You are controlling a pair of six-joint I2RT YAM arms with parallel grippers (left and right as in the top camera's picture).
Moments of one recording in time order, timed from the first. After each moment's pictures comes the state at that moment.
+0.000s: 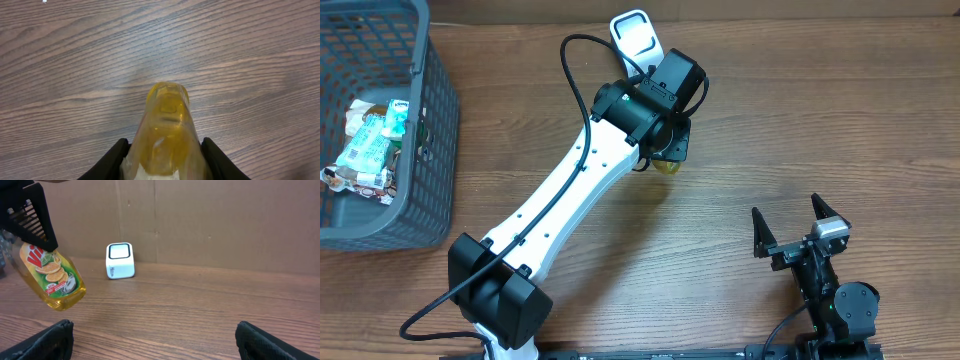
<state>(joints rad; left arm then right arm) -0.65 1.89 1.86 -1.15 -0.07 -0.47 0.08 0.02 0.02 -0.02 -0.15 0.01</state>
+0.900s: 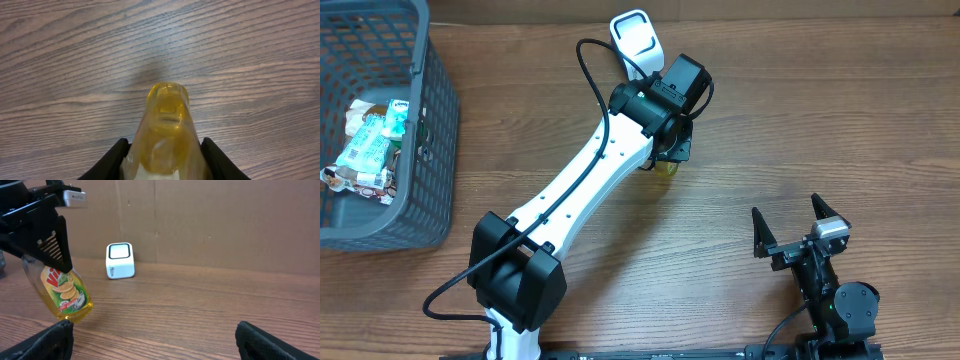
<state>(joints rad) -0.65 1.98 1.86 -1.12 -0.09 -0.50 0.08 0.02 0.02 -0.02 -0.15 0.01</state>
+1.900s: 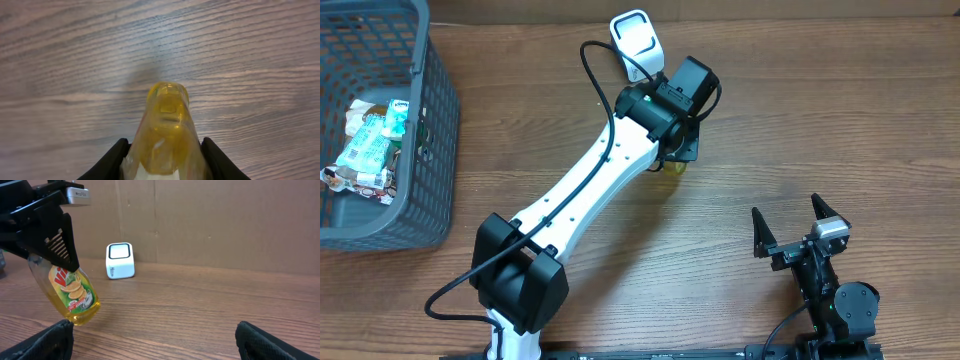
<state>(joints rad) -0.68 1.98 1.86 -1.10 -0.10 -0.57 0.08 0.02 0.02 -0.02 -0.15 0.01</state>
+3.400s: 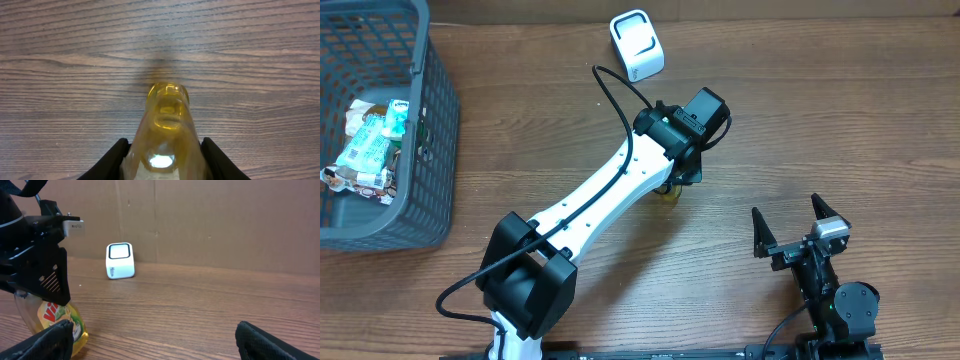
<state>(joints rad) -0.74 1.98 1.74 -1.10 -0.15 -0.73 0.08 0.02 0.02 -0.02 -0.15 0.01</state>
